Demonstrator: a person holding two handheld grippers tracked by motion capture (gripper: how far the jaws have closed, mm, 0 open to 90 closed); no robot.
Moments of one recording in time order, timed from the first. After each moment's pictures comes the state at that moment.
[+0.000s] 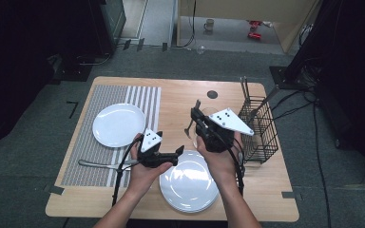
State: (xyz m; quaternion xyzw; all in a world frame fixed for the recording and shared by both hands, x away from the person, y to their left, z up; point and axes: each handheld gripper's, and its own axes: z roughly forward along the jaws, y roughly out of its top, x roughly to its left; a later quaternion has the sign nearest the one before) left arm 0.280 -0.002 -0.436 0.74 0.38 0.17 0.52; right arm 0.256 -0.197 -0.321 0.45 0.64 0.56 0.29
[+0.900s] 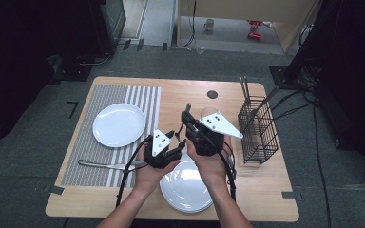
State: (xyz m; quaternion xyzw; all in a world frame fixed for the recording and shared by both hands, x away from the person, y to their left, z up) left arm 0.275 -0.021 -0.428 0.74 0.37 0.22 0.52; right arm 0.253 -0.177 -0.330 0.46 0.63 0.57 0.27
